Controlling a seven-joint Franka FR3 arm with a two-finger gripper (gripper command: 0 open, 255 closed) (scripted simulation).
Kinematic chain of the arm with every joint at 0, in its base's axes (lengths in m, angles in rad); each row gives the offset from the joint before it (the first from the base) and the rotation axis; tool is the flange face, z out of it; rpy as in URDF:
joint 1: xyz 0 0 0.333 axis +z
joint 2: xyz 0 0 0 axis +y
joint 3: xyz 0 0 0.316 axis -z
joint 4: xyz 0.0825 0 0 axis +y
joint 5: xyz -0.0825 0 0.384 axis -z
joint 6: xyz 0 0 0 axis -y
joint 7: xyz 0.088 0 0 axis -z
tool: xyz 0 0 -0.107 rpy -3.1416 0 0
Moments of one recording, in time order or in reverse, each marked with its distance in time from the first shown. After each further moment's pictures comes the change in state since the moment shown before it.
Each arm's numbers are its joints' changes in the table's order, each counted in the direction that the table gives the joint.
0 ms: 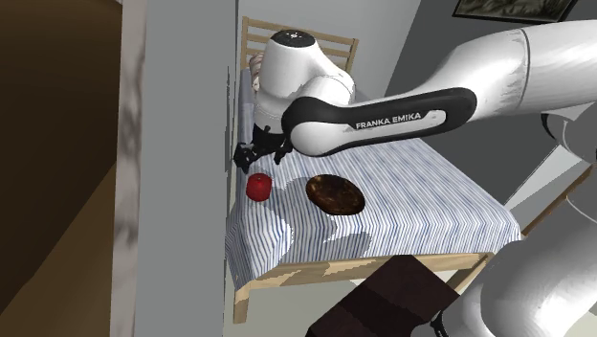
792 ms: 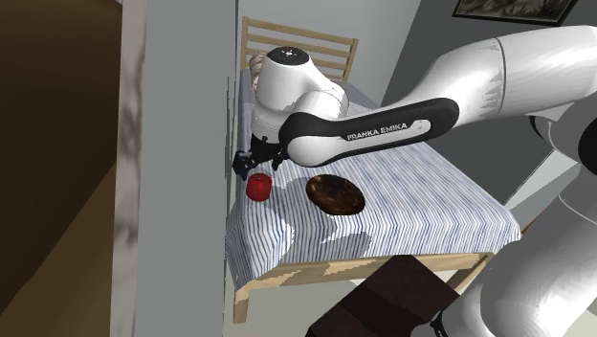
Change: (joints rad) arm -0.004 0.043 0.005 0.022 0.034 0.059 0.023
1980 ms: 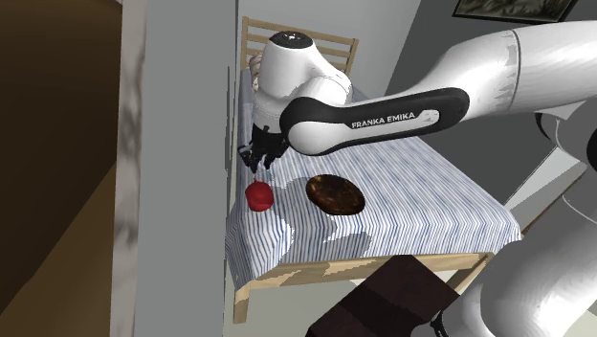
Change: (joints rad) arm -0.001 -0.022 -0.001 -0.037 -0.024 -0.053 -0.025
